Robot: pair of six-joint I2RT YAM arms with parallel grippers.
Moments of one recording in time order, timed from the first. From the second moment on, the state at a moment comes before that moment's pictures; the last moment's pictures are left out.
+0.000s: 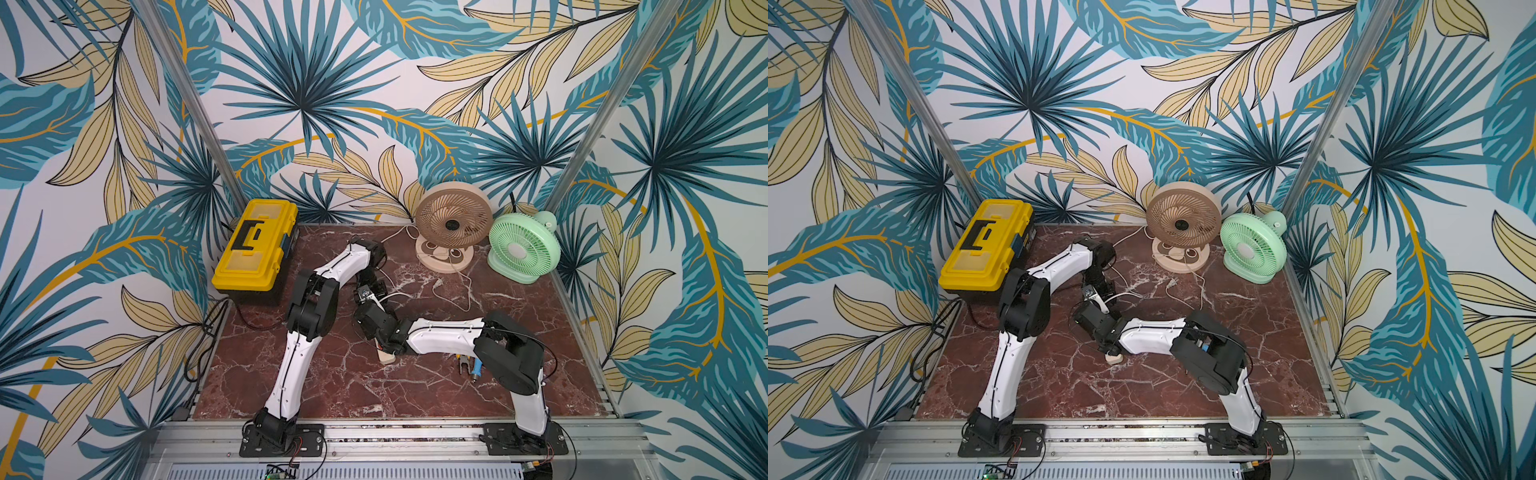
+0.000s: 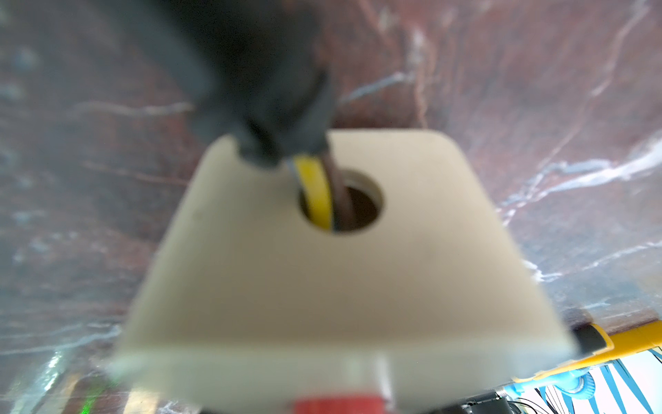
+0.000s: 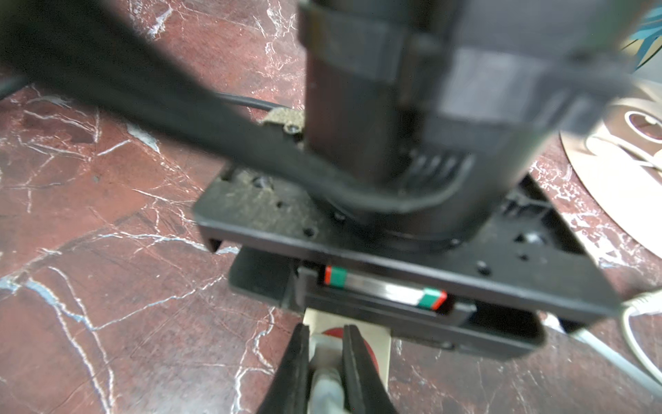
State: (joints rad) left arm -0.42 2.40 1.99 -1.35 0.33 -0.66; right arm 1.02 2.01 1.27 -0.05 0.58 0.30
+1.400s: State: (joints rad) left arm -0.43 2.40 2.00 -1.36 0.35 -0.67; right arm 1.00 1.96 1.22 -0.05 0.49 0.35
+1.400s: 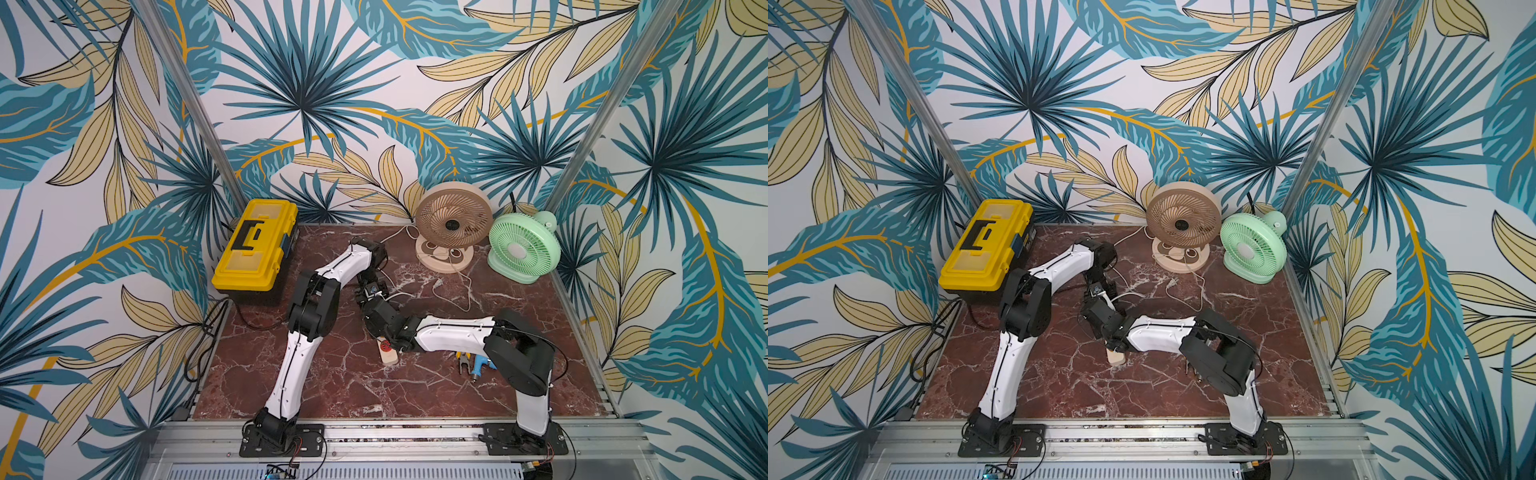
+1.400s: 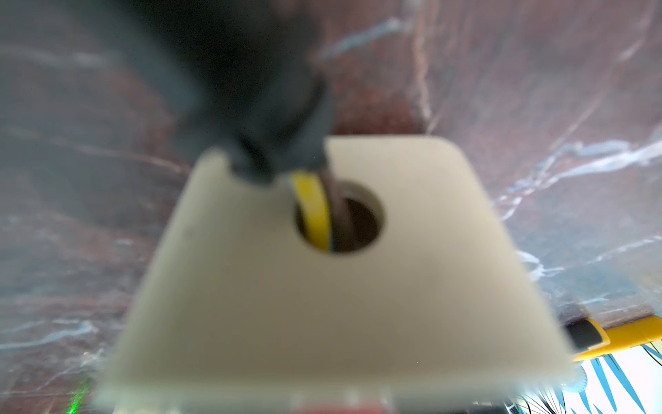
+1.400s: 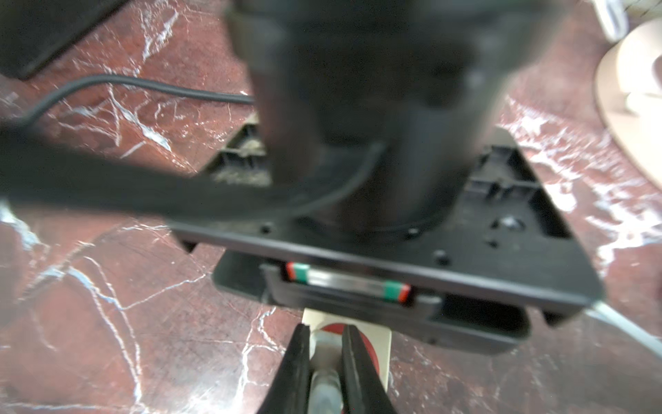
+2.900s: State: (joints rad) left arm -0.43 2.40 2.00 -1.36 0.36 -0.69; right arm 0.91 1.89 1.15 -0.01 0.28 0.48
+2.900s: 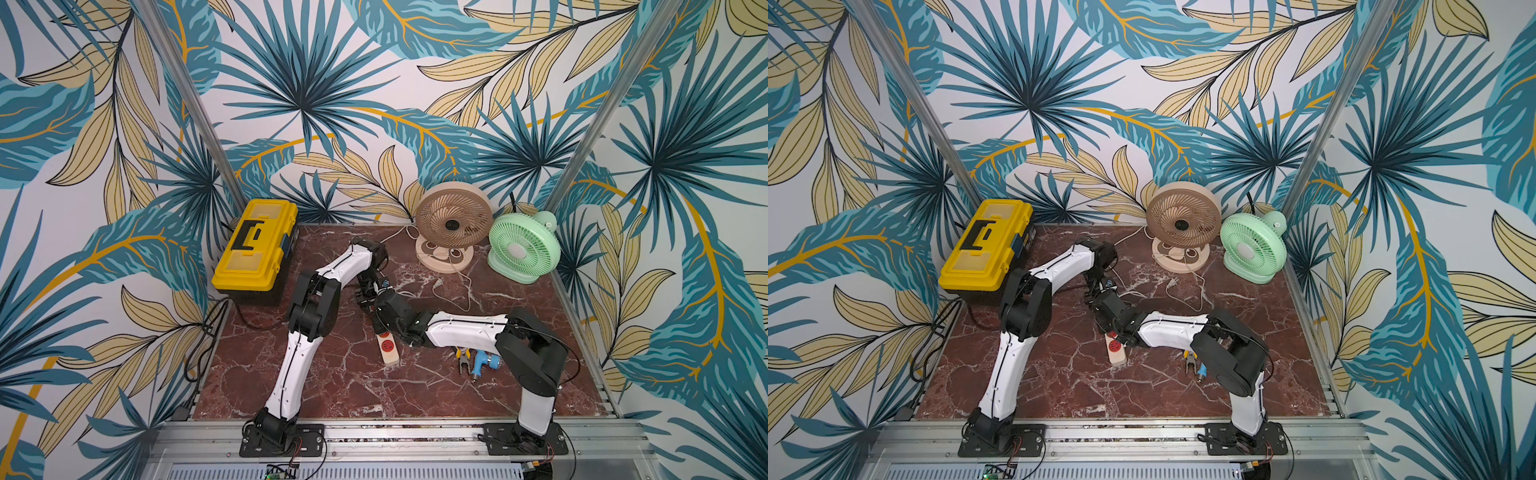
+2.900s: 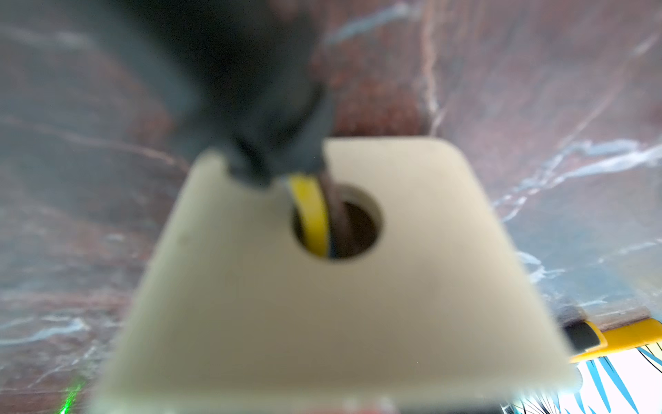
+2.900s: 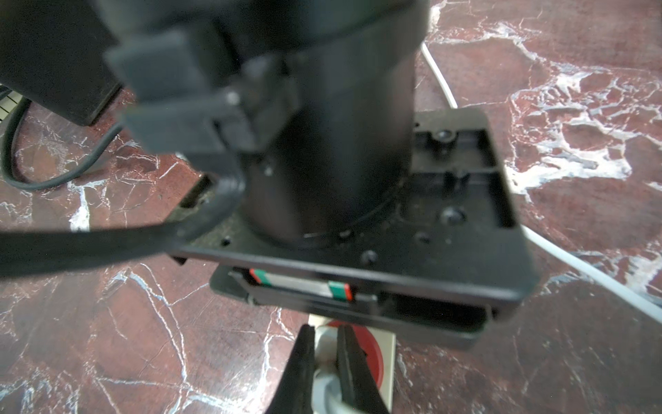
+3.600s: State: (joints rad) left arm -0.43 2.40 2.00 -1.36 0.36 -0.68; right arm 0.91 1.95 1.27 -0.19 0.31 0.44
